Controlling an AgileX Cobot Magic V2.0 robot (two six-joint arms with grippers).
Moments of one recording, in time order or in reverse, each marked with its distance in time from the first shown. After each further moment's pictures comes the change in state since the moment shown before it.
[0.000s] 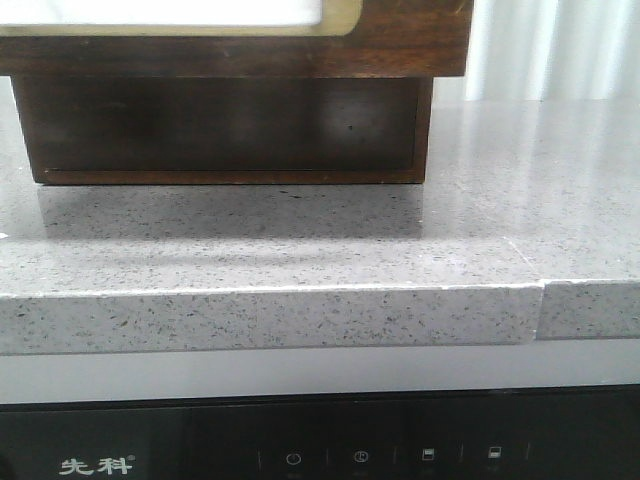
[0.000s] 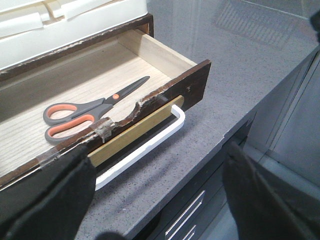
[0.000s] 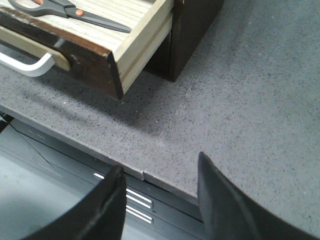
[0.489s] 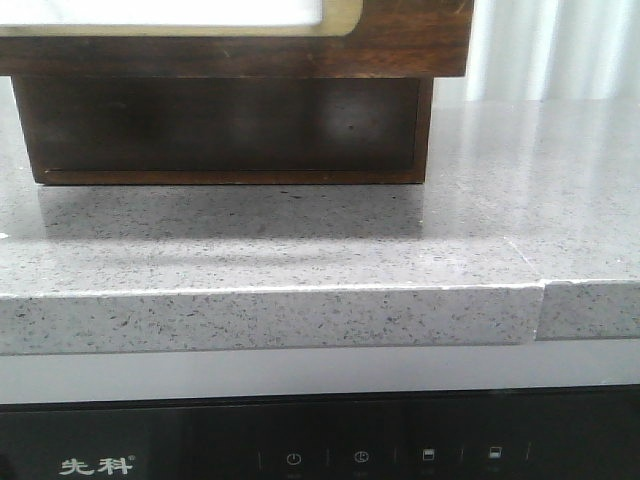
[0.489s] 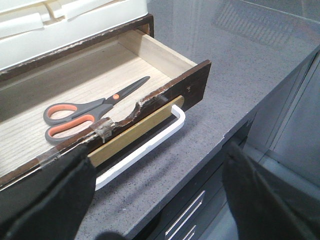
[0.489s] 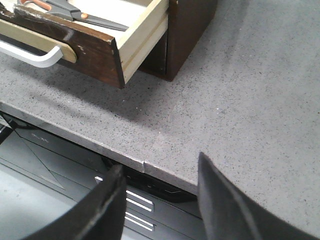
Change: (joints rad) left arm 0.000 0.000 0.000 0.000 -0.002 0.000; right arm 0.000 -0.122 0.056 -0.009 0.015 0.016
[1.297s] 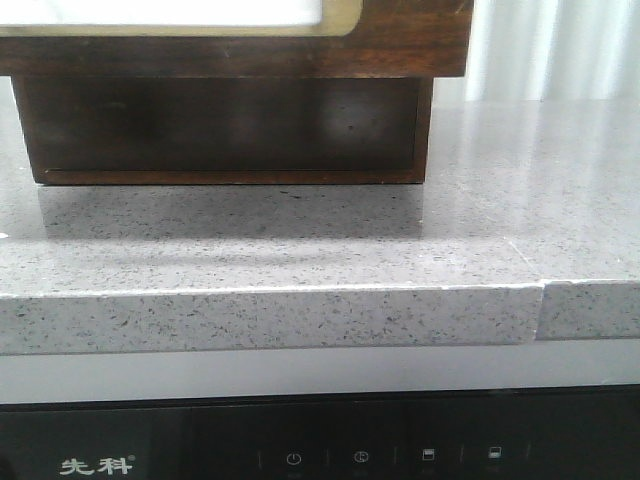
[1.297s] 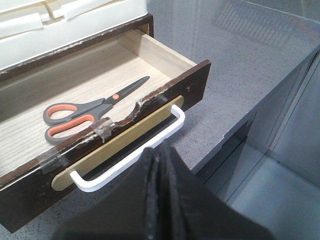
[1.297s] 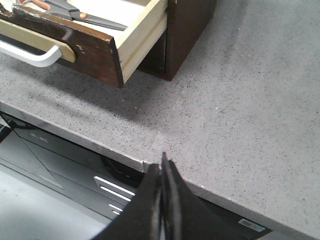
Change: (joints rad) left arm 0.000 0.000 0.000 0.000 0.000 0.000; right arm 0.000 0.000 0.000 -0.004 0.002 0.001
